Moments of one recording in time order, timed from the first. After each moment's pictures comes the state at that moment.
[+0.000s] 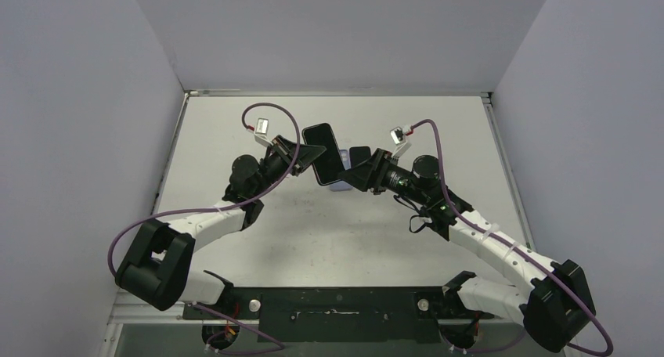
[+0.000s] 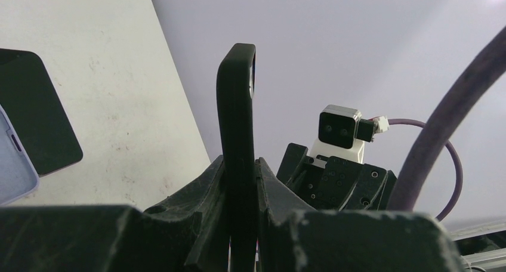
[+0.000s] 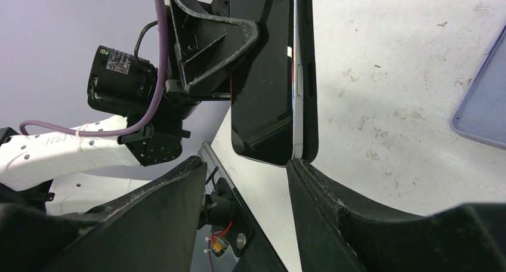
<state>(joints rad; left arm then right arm) -0.47 1.37 0.60 0.94 0.35 -1.30 0.60 1.09 0.69 0.28 -0.41 0.88</state>
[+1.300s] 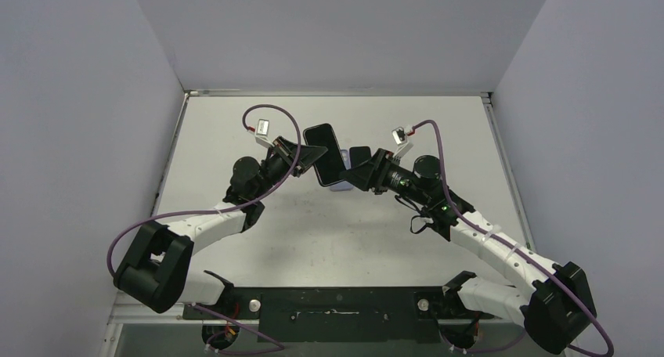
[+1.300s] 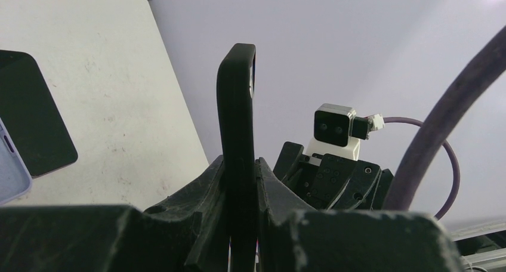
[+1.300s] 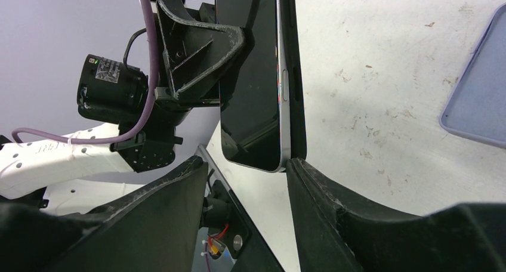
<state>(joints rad) -0.49 1.36 0.59 0.94 0.32 -1.29 0.60 1.08 0.69 0.26 -0.40 0.88</state>
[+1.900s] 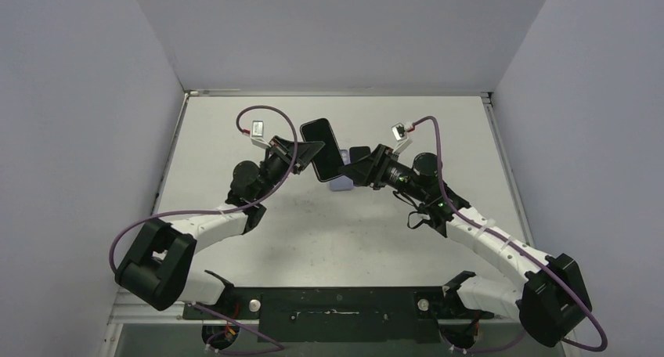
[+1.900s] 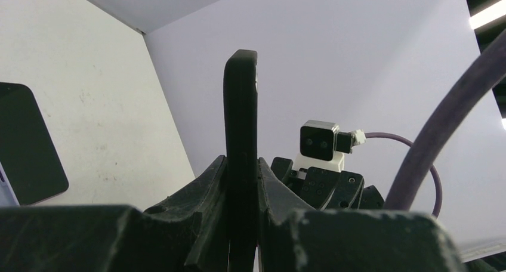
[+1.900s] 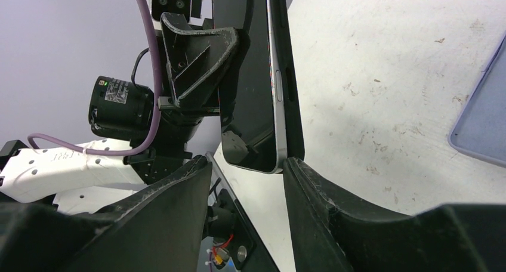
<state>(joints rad) -0.51 1.37 0.57 1.03 0.23 -1.32 0.58 1.13 0.69 0.35 -0.42 0.91</state>
